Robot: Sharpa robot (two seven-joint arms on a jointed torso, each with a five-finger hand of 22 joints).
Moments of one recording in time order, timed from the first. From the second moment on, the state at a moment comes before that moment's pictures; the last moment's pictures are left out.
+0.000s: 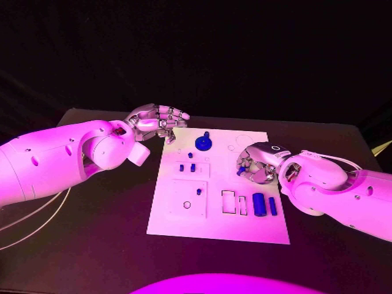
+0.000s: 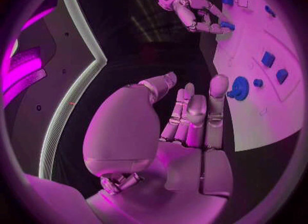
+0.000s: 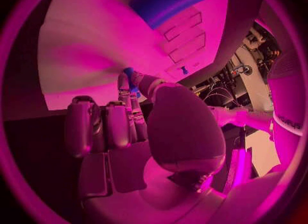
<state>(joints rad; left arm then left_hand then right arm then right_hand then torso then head) 1.22 -0.86 -0.02 1.41 -0.20 0.00 0.21 1.36 -0.21 0.61 0.04 0.05 0.69 0.19 0.40 0.43 0.76 0.14 0.73 0.35 1.21 0.07 1.36 0.98 0.15 1.10 0.16 0.99 0.94 1.21 -0.80 -0.18 1.60 -1.60 -0.30 -0.25 1.35 -0.13 0.59 0.06 0.06 1.05 0.11 0.20 0.44 1.21 0.04 0.23 0.11 1.47 -0.03 1.34 1.18 0.08 1.47 0.07 1.29 1.31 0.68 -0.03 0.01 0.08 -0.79</state>
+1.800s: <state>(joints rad) 1.22 -0.84 -0.02 1.38 -0.20 0.01 0.21 1.36 -0.21 0.61 0.04 0.05 0.69 0.19 0.41 0.43 0.75 0.15 0.73 0.35 1.21 0.07 1.37 0.98 0.15 1.10 0.16 0.99 0.95 1.13 -0.63 -0.18 1.74 -1.59 -0.38 -0.21 1.34 -0.11 0.61 0.04 0.05 1.04 0.10 0.20 0.43 1.22 0.05 0.21 0.11 1.46 -0.03 1.35 1.17 0.08 1.47 0.07 1.29 1.31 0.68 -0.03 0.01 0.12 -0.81</state>
